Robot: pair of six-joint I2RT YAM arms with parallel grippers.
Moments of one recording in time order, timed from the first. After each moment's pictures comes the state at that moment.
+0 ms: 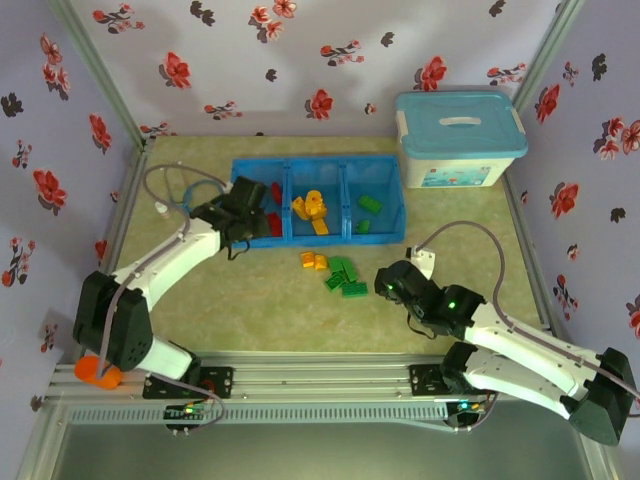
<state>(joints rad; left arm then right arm) -0.51 1.48 1.15 -0.65 -0.22 -0.61 0.91 0.84 0.59 -0.68 0.45 0.99</state>
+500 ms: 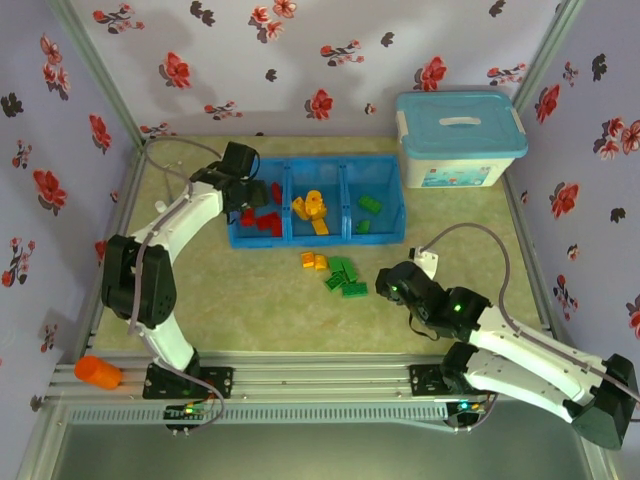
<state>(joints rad) -0.38 1.73 1.42 -0.70 -0.16 -0.51 0.91 0.80 0.59 -0.70 0.43 1.01</state>
